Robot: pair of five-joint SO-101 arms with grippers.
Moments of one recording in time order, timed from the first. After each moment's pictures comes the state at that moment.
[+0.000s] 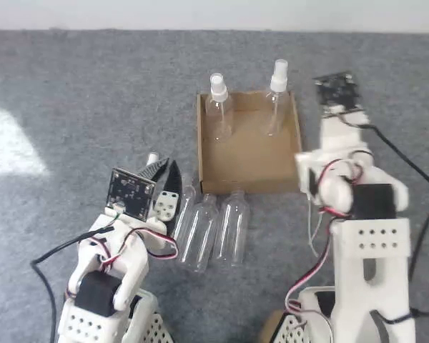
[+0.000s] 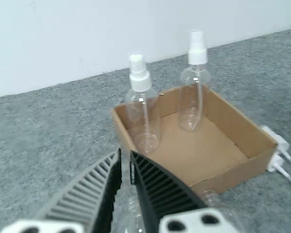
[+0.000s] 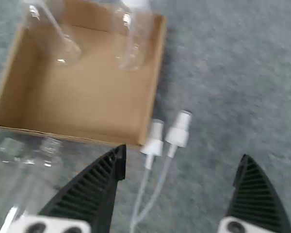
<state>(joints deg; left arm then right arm) 12.7 -92.0 76.4 50.9 1.6 -5.6 -42.6 27.6 74.0 8.0</state>
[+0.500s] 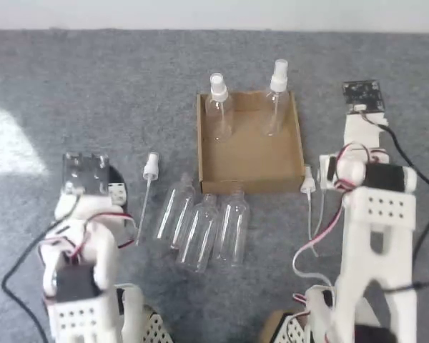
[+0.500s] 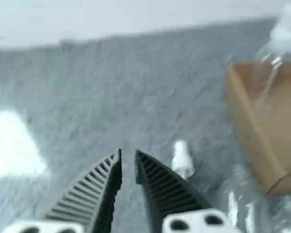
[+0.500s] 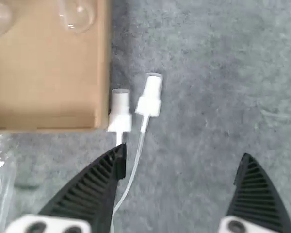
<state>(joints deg) -13.3 -84.2 70.8 58.5 -5.6 5.1 -32.2 31.6 69.8 9.5</state>
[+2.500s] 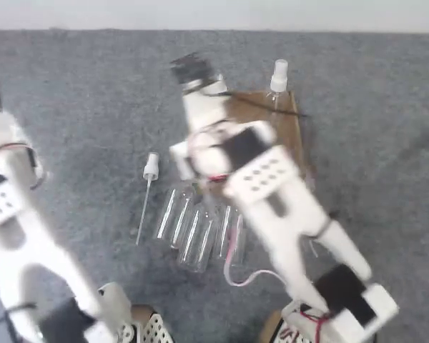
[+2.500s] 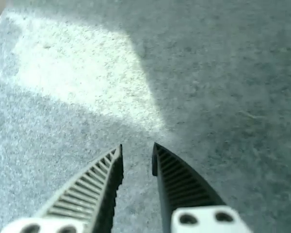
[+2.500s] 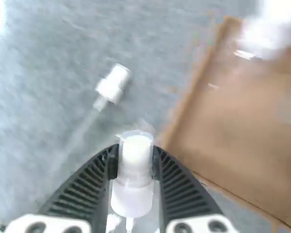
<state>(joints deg) -42.6 -22.5 26.9 59.6 -14.6 -41.0 -6.3 -1.7 73.0 -9.8</state>
